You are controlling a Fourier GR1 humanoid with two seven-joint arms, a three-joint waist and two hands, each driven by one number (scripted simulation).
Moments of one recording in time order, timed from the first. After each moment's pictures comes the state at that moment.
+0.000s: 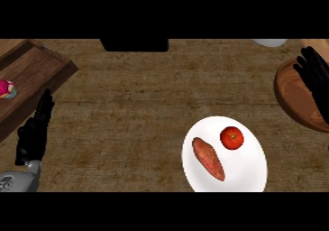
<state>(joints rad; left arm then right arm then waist) -0.11 0.45 -0.14 -1.31 0.14 0.35 -0.10 -0.29 -0.52 -0.05 -1.44 -0.30 0.06 0.08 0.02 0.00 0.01</state>
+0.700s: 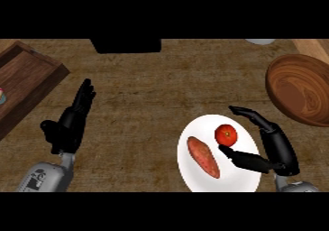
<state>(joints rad) -0.18 0.30 -0.24 -1.44 0.20 0.29 -0.03 -0.04 -0.30 0.23 -1.56 0.02 -0.12 -0.31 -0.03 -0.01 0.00</state>
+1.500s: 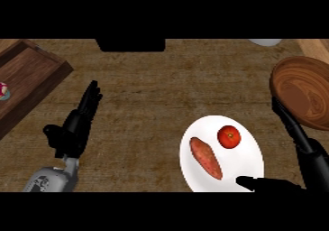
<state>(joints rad) -0.15 0.26 -0.25 -1.53 0.16 0.27 0.04 0.13 -0.38 0.21 -2.00 0.22 -0.18 -0.02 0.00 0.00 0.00</state>
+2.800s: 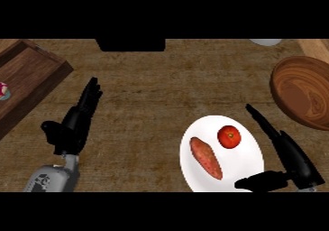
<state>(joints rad) -0.15 0.18 -0.16 -1.54 0.07 0.18 0.07 0.06 -0.33 0.17 -1.79 0.26 0.13 0.16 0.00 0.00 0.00</state>
